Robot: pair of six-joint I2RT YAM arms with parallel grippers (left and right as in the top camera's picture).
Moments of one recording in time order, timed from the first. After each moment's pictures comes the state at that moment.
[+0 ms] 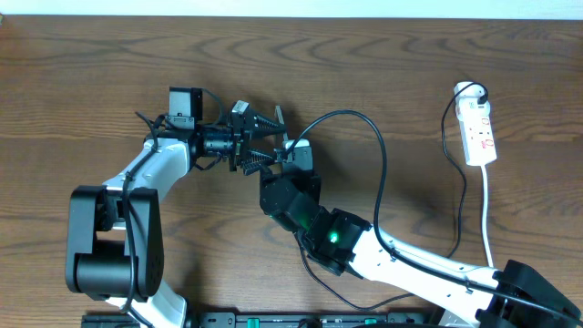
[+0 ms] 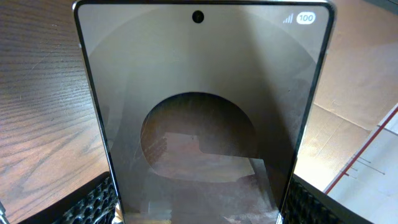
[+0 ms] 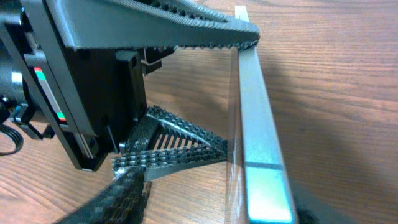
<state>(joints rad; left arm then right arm) -0.07 1.80 1.00 -0.20 1.33 -0.98 1.04 1.53 0.90 0.01 0.52 0.67</state>
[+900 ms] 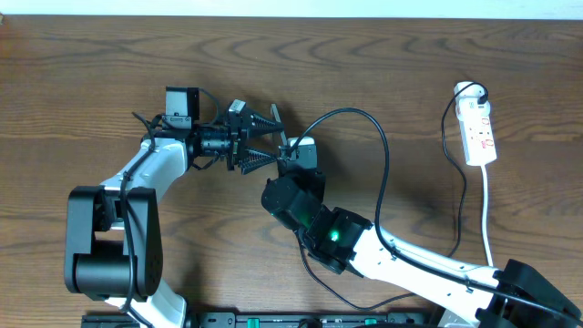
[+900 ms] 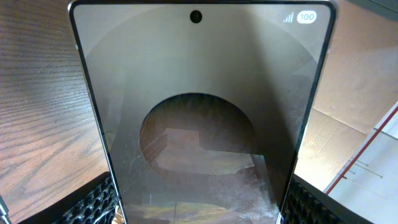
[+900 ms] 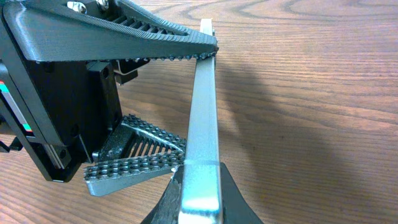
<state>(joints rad) -0.06 1.80 1.00 -0.20 1.33 -0.98 1.03 1.53 0.90 0.00 0.58 0.67</state>
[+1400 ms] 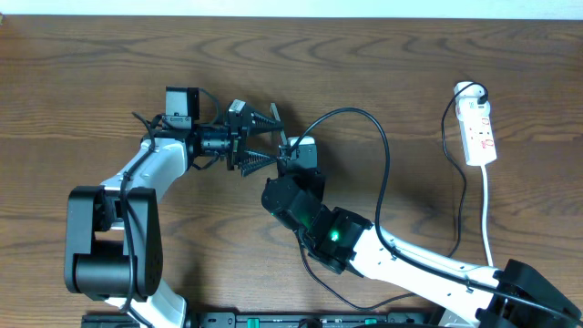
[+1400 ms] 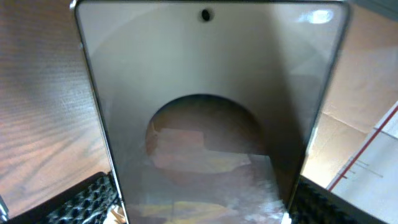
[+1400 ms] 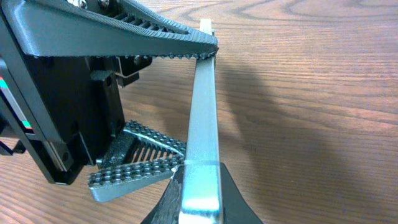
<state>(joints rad) -0.06 1.80 1.00 -0.20 1.33 -0.98 1.03 1.53 0.90 0.01 0.58 0.67</state>
